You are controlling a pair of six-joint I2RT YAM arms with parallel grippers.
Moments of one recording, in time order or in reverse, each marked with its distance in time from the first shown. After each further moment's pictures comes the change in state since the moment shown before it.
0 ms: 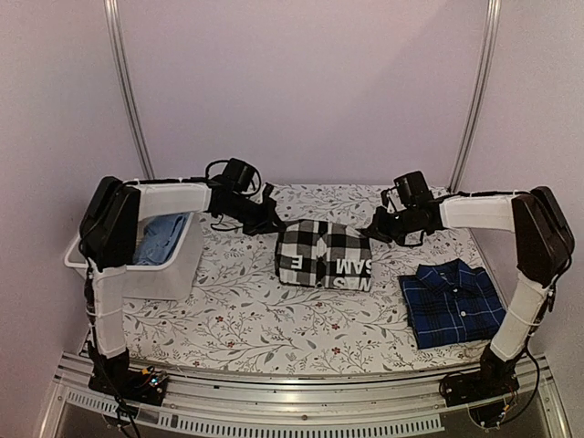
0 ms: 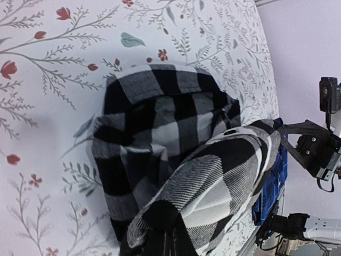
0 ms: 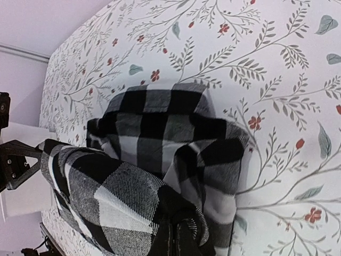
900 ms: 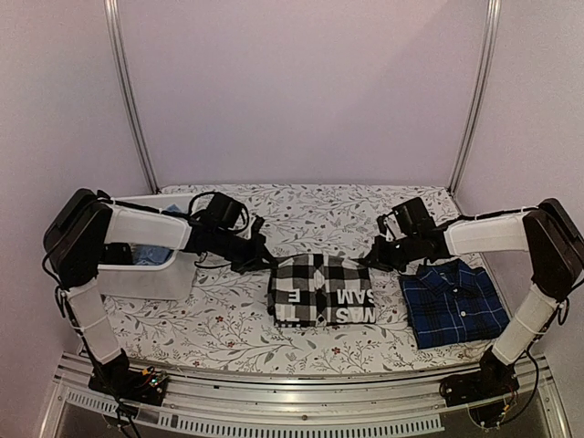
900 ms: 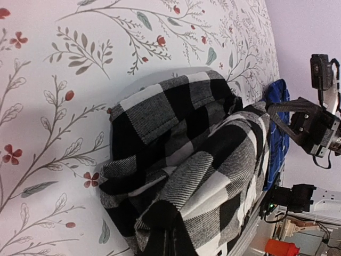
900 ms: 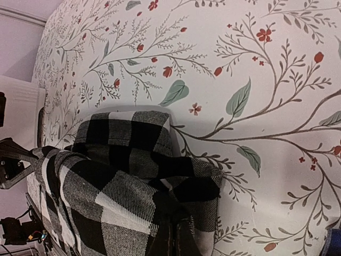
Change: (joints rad) left arm -0.055 -0.198 -0.463 0.251 0.009 -0.096; right arm 0.074 -0.050 -0.225 0.089 0.012 -0.017
